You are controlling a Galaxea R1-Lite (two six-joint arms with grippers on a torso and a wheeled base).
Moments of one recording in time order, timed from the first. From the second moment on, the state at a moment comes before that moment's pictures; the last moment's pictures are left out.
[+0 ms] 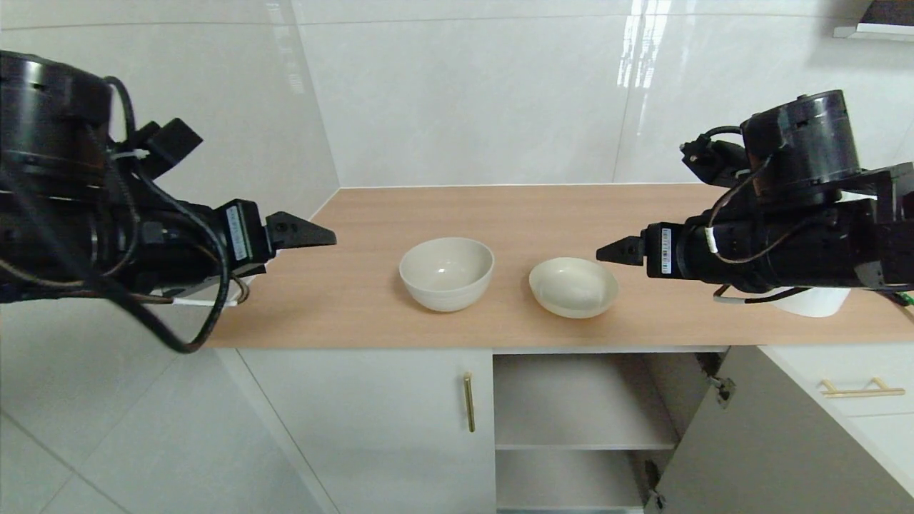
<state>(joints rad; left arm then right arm) -0.26 1.50 -1.23 0.25 -0.08 -0.42 0.50 1.67 -1.28 0.10 -0.13 0.31</state>
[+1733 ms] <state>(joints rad) -0.41 2.03 -1.46 0.08 0.21 -0.55 0.49 1.74 -1.31 0.07 -0.21 0.31</state>
